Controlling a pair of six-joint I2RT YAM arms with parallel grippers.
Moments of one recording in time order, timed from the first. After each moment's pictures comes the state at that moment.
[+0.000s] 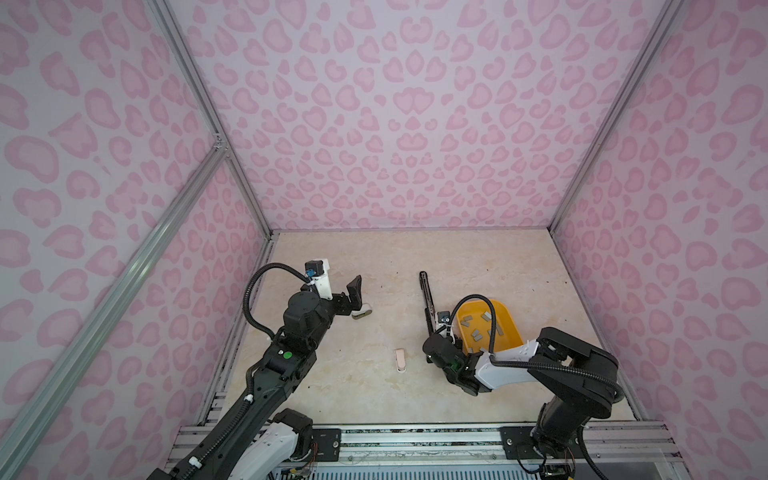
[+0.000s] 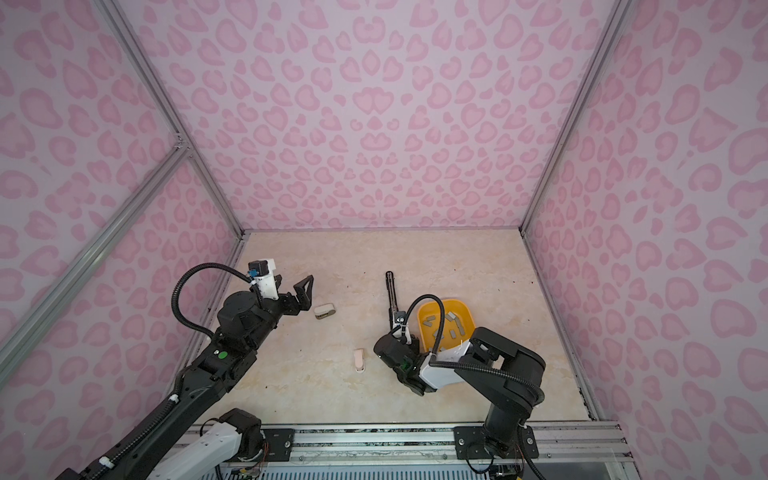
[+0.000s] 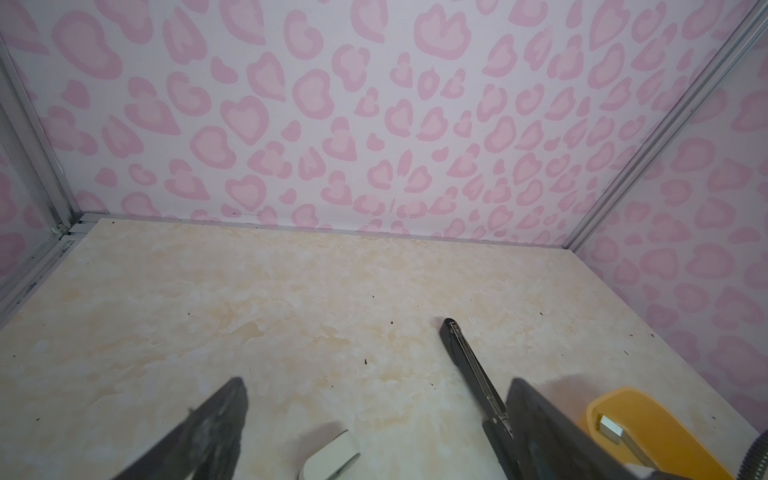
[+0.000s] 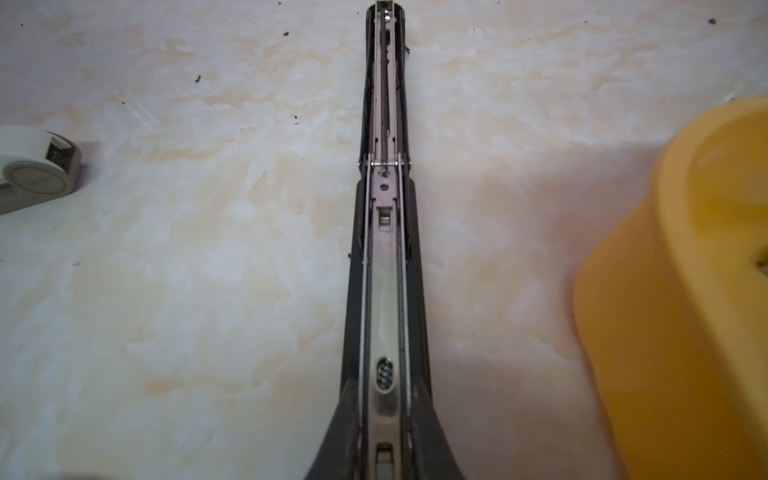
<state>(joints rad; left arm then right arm) -0.40 0.85 0.63 0.05 -0.12 -0.28 1.00 1.71 0.57 0.33 0.64 0.67</state>
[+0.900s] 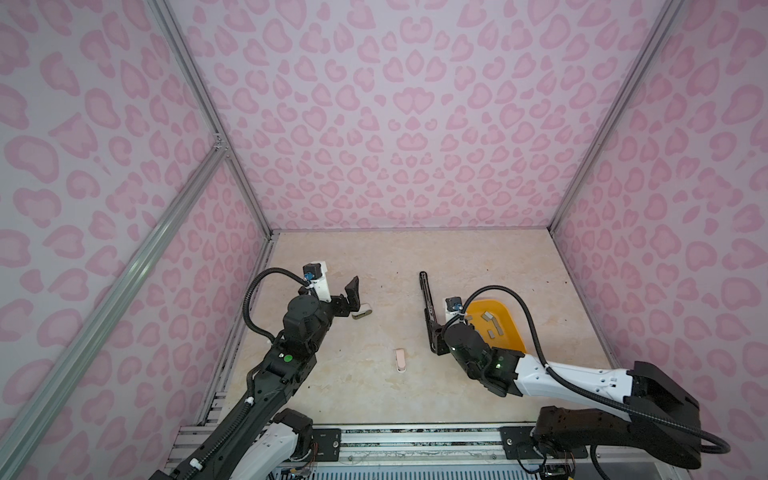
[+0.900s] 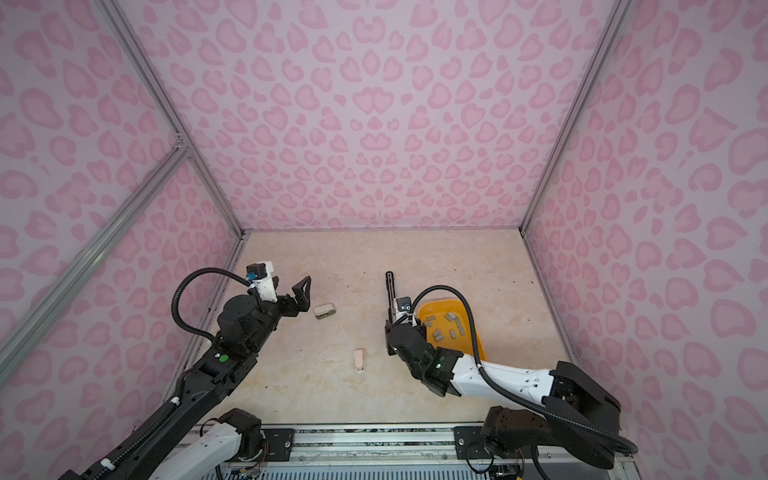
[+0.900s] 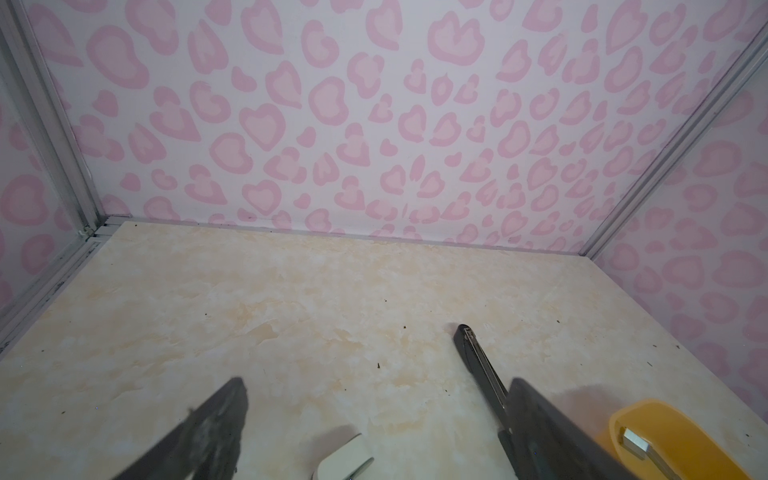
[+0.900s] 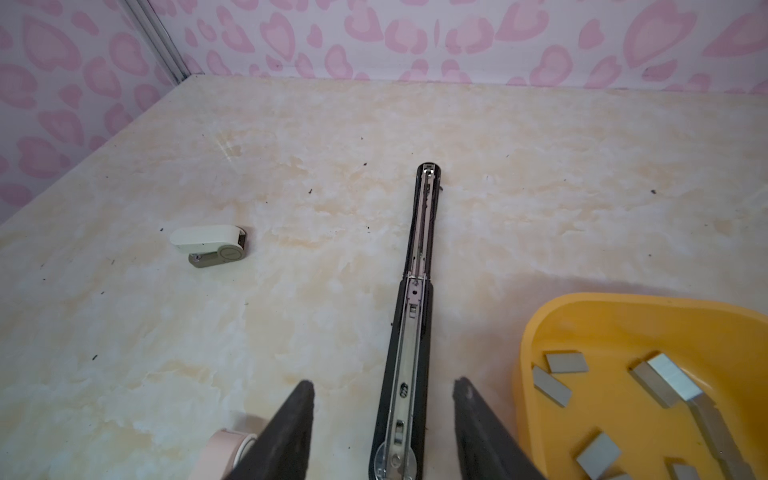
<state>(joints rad) -0.40 0.84 0.60 0.09 -0.16 -0.26 1.00 1.21 0.57 0.10 0.59 0.46</state>
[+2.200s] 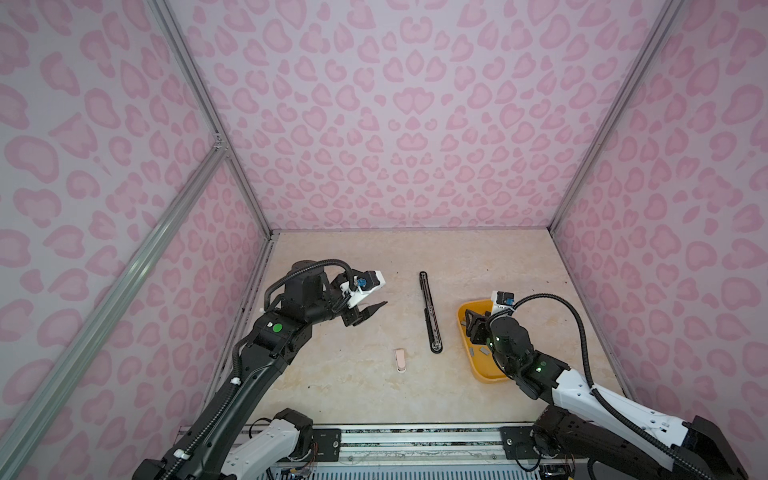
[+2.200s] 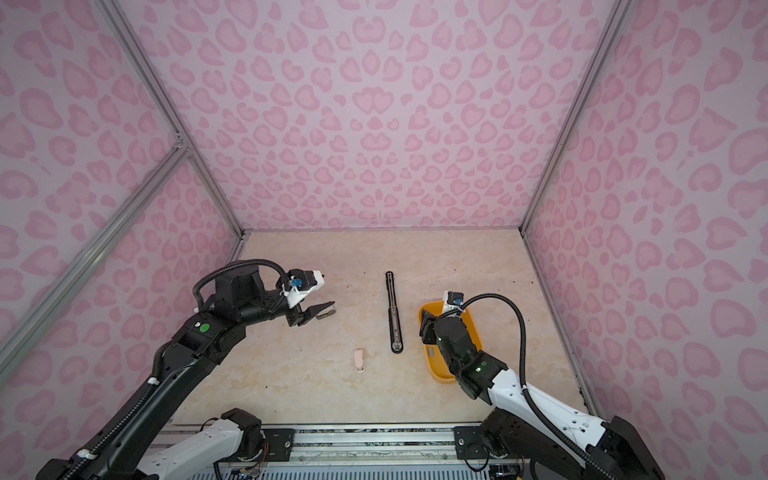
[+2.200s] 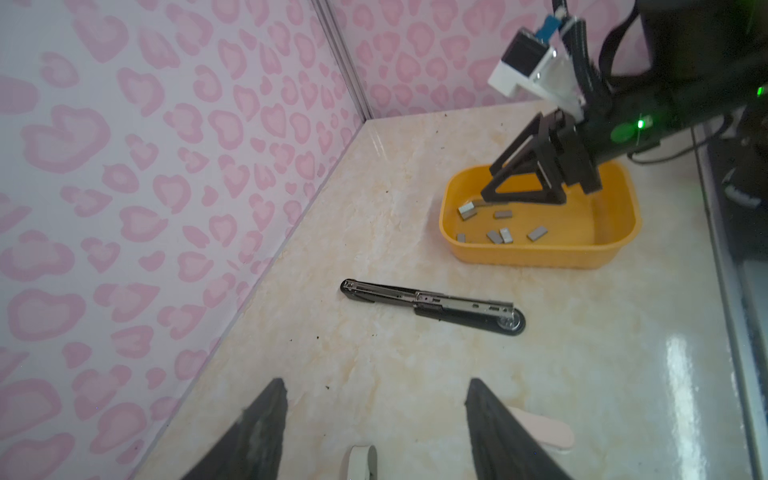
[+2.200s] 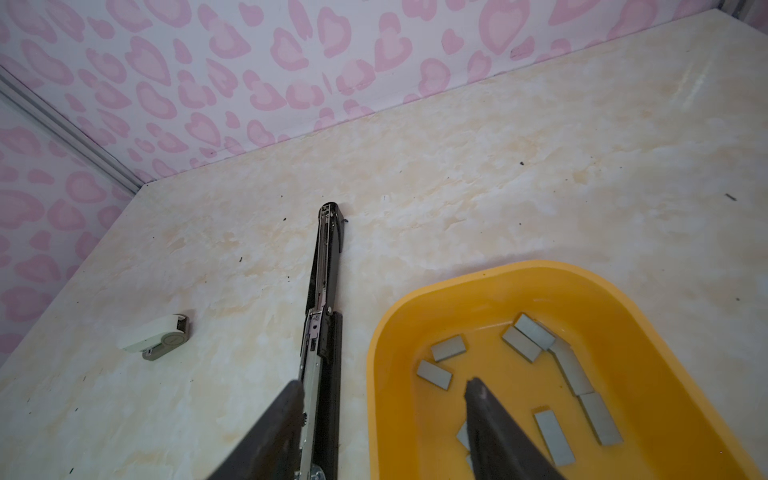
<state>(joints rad) -0.42 1.01 1.03 -0.50 0.50 0.72 0.69 0.92 0.42 0.03 0.45 0.59</state>
